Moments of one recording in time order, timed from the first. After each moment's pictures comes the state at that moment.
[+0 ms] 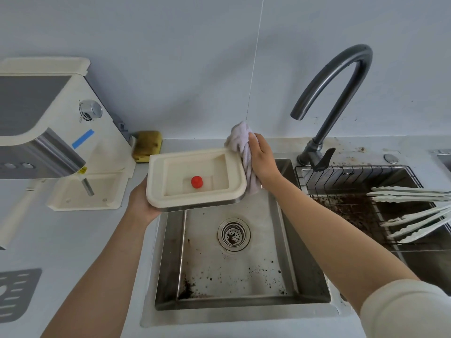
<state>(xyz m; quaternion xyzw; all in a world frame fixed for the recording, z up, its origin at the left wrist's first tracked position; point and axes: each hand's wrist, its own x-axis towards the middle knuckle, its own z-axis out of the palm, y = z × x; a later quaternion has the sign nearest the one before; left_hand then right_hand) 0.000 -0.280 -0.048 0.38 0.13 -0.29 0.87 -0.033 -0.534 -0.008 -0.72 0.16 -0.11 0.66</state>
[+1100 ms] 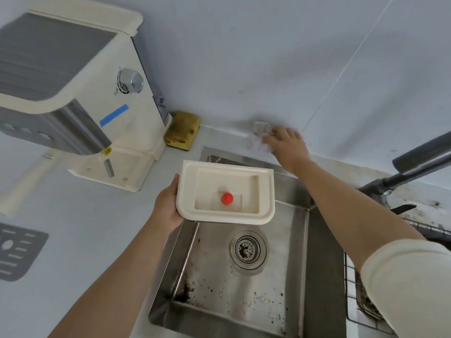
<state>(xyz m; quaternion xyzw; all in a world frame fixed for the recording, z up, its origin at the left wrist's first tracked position) 0.015 -0.284 -0.102 0.46 0.24 -0.19 0.83 0.107 -0.567 -0.065 -0.99 -0.12 0.02 -0.01</state>
